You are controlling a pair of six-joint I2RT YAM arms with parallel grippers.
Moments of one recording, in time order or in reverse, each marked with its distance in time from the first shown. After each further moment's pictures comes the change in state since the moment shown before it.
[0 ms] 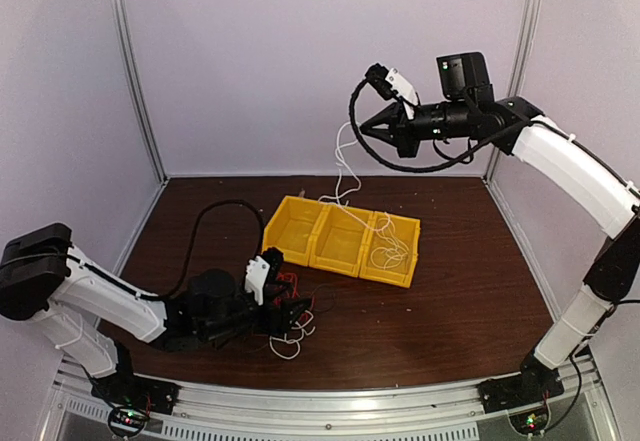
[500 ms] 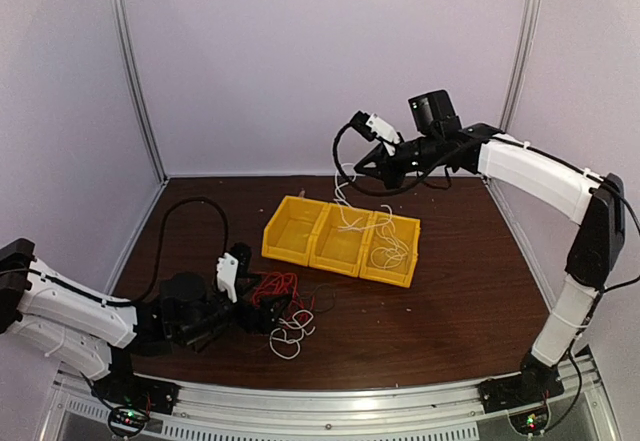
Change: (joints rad) left arm -0.008 -0.245 -0.116 -0.084 -0.122 -0.053; right arm -0.040 0.117 -0.163 0.083 0.030 0.001
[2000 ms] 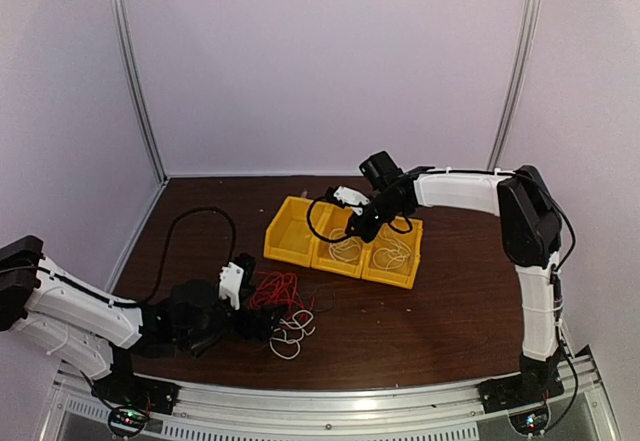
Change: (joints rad) left arm 0.000 0.046 -0.008 -0.100 -0.060 -0.036; right arm 0.049 0.406 0.031 -0.026 0.206 0.004
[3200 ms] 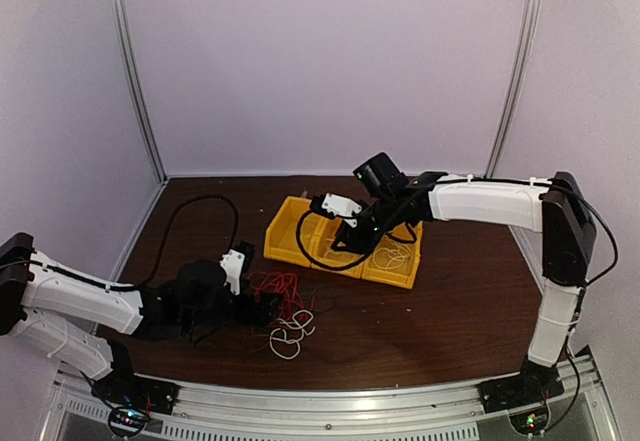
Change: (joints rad) left arm 0.106 -0.017 0.112 -0.262 0.053 -0.058; right arm 0.160 -0.294 -0.252 0.045 -0.010 -0.056
